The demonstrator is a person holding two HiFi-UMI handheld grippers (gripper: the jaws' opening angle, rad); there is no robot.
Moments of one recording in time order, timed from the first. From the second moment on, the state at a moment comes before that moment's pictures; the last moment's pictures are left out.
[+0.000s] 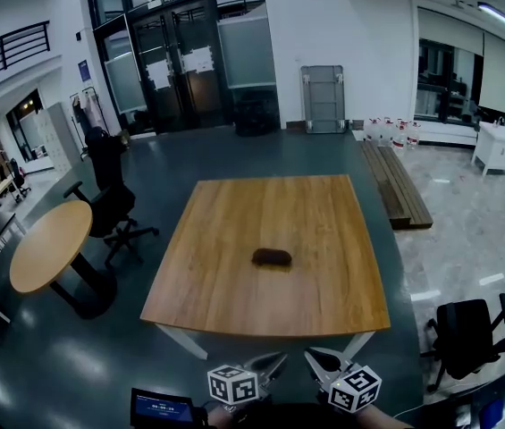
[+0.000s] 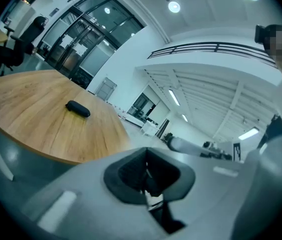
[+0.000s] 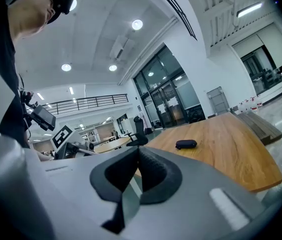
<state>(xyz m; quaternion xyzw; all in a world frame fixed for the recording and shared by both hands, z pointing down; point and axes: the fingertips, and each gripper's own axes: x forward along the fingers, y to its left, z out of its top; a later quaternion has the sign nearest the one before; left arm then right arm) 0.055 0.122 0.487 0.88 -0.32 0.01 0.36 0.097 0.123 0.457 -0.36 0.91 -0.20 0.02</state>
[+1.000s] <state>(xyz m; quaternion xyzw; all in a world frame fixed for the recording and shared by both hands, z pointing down) 0.054 0.126 0.483 0.88 -0.31 0.02 0.35 0.099 0.129 0.458 -0.38 0.90 -0.21 0.03</state>
